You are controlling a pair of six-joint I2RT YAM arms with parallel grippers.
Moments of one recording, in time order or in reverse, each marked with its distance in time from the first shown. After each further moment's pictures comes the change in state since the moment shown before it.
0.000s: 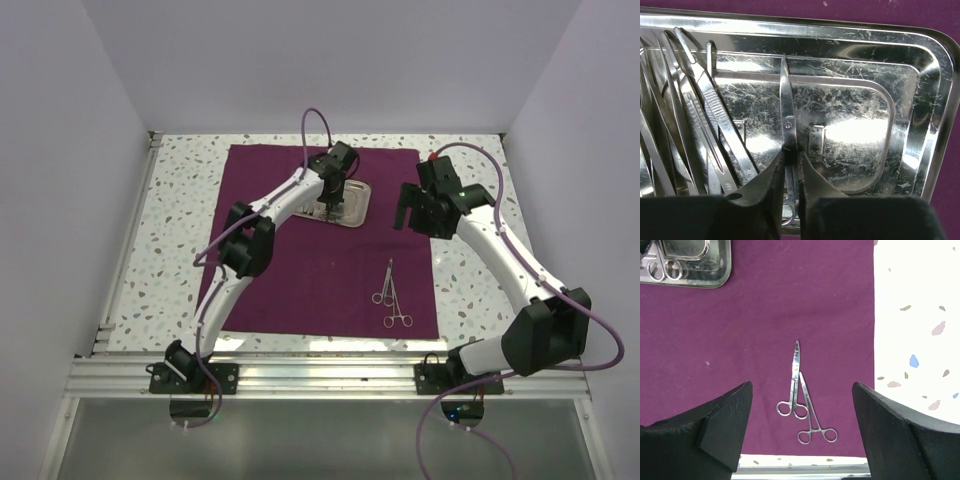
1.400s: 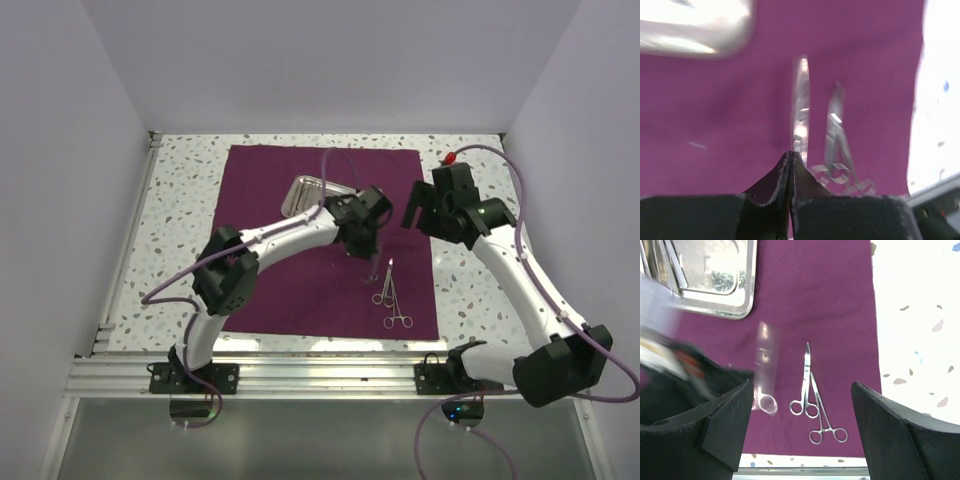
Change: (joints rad) left arm -0.235 -0.473 -0.516 0.050 0.181 -0.333; right arm -0.008 -0.129 -0.043 0.032 -0.009 0.044
